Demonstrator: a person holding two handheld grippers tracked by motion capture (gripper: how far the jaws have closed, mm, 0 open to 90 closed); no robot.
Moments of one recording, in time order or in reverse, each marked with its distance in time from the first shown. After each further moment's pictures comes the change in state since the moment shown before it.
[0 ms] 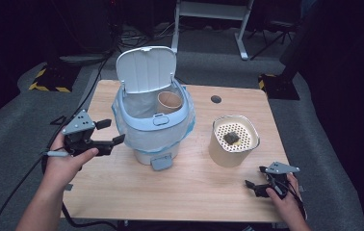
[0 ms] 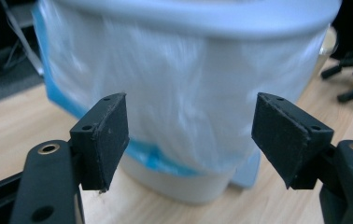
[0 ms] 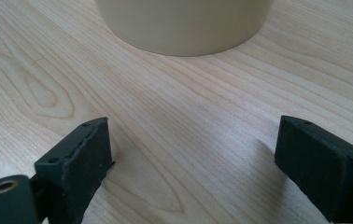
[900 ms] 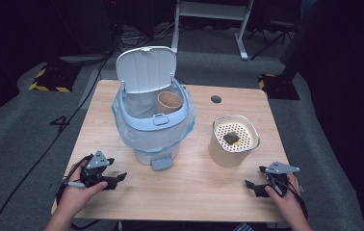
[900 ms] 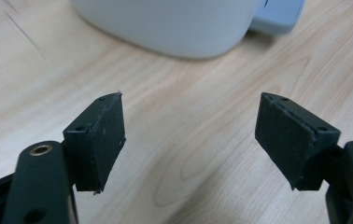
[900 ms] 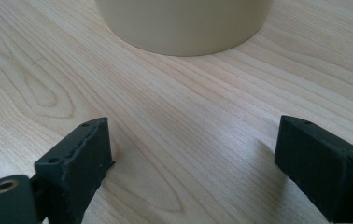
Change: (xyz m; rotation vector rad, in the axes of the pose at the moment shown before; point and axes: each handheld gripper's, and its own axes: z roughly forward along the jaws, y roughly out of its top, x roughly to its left) left arm -0.012 -0.133 0.041 0.310 0.007 -0.010; right arm 0.000 0.000 0.000 0.000 0.001 0.000
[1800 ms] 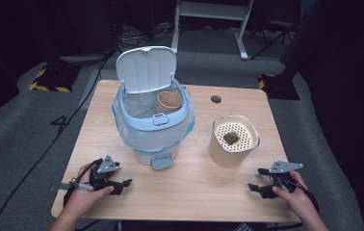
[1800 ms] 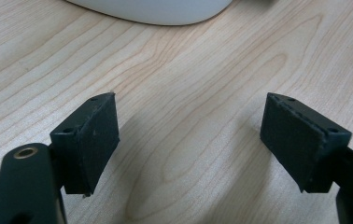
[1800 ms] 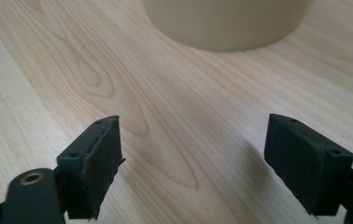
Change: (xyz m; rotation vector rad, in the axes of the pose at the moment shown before) left arm -0.007 -0.017 0.033 0.069 -0.033 0.045; right arm -0.009 0.004 -0.010 0.048 0.154 -0.066
